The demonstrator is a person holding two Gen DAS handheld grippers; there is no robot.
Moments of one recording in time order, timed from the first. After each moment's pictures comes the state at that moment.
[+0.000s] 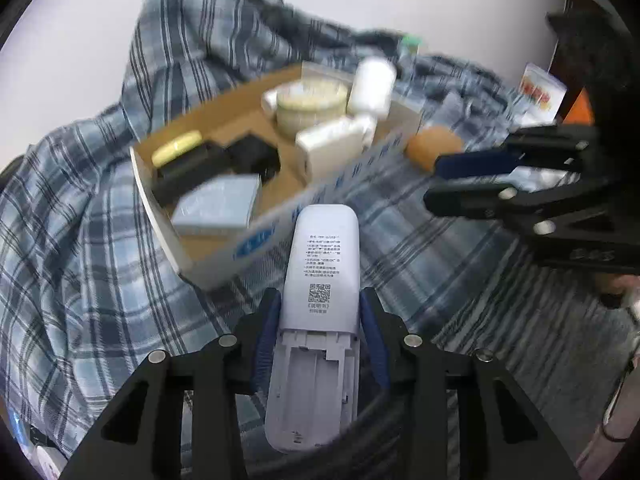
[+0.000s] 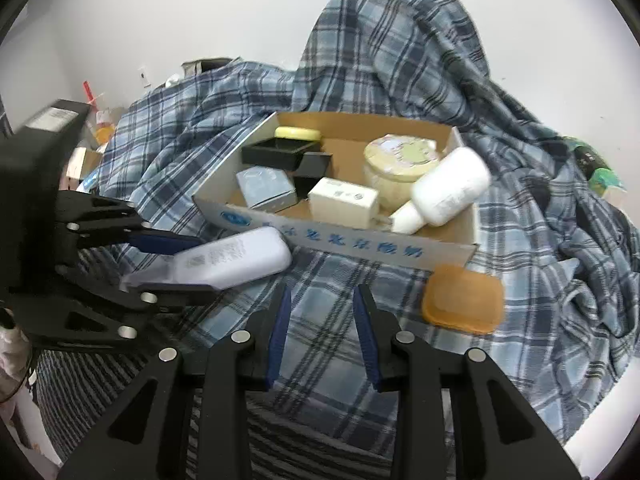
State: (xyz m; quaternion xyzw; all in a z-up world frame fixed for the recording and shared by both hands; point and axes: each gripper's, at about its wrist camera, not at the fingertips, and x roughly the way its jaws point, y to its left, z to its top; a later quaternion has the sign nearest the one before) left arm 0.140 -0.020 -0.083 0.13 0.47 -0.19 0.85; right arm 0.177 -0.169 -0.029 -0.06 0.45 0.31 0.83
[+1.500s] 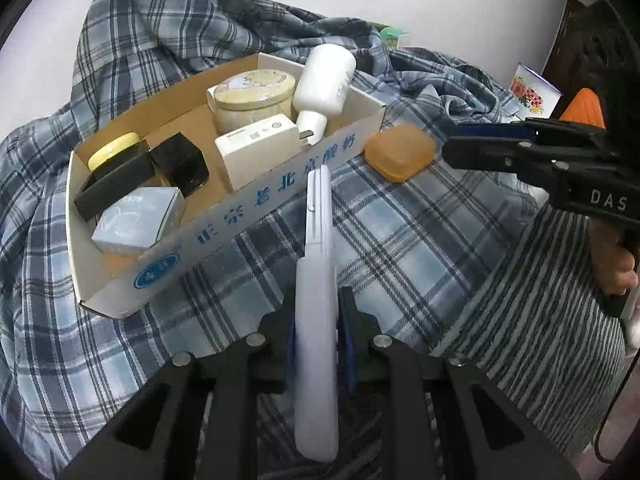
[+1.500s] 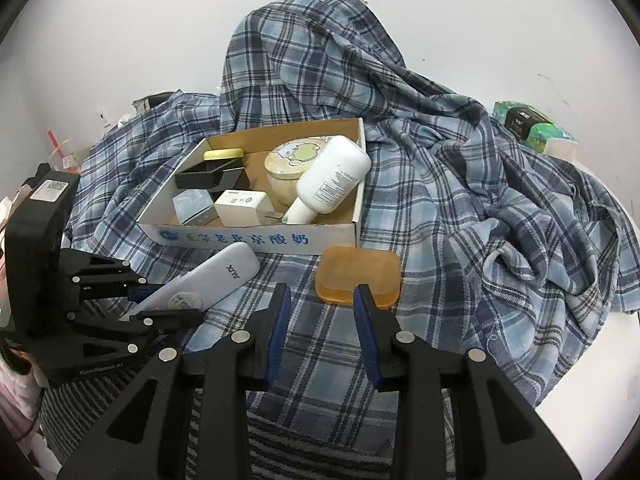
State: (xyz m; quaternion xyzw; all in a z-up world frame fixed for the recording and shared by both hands) left arm 0.151 -0.069 -0.103 0.10 0.49 -0.22 0.84; right arm 0.191 -0.241 -0.030 0.00 0.46 0.24 0.85
